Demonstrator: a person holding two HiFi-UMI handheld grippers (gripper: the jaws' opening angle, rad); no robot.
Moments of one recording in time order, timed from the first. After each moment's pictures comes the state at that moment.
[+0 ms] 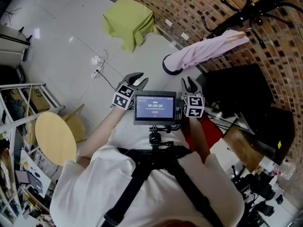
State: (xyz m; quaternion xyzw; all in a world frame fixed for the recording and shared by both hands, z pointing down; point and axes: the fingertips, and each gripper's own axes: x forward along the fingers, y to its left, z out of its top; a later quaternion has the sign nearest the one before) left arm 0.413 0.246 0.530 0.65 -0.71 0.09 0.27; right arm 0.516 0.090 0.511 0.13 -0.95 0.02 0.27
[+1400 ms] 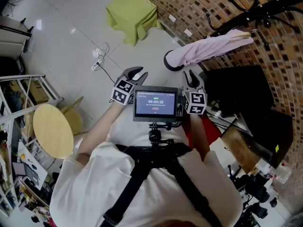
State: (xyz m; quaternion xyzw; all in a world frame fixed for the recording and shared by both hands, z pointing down) left arm 0.402 0.250 0.531 0.63 -0.72 0.08 0.27; right arm 0.493 0.090 0.491 0.12 -0.97 0.01 0.23
